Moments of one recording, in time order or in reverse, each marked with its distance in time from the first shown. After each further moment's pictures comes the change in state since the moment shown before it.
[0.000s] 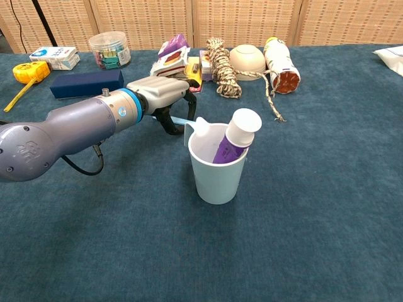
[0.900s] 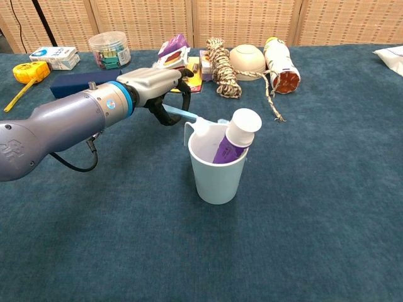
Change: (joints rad) left arm 0.046 0.052 -0.022 -0.082 0.044 0.058 -0.082; right arm 0.000 -0.002 -0.004 -0.003 -0.005 0.000 -0.005
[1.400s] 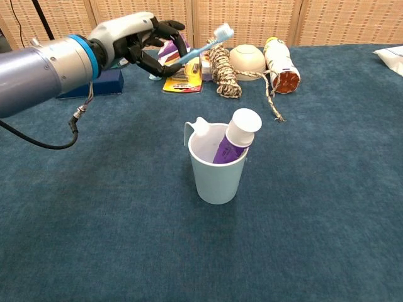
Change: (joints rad) left arm 0.123 0.245 -0.090 -0.344 0.126 0.036 -0.568; right arm 0.003 -0.007 -0.005 -0.007 -0.007 -0.004 -0.024
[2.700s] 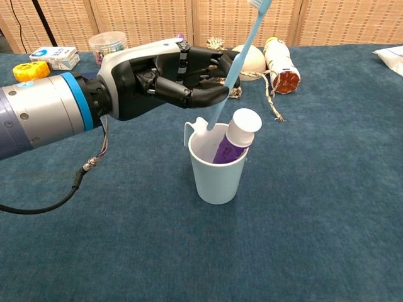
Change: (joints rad) left arm 0.047 0.026 0.173 -0.219 0.312 0.029 -0.595; right arm 0.005 -0.009 -0.005 -0.001 -0.001 -0.009 -0.025
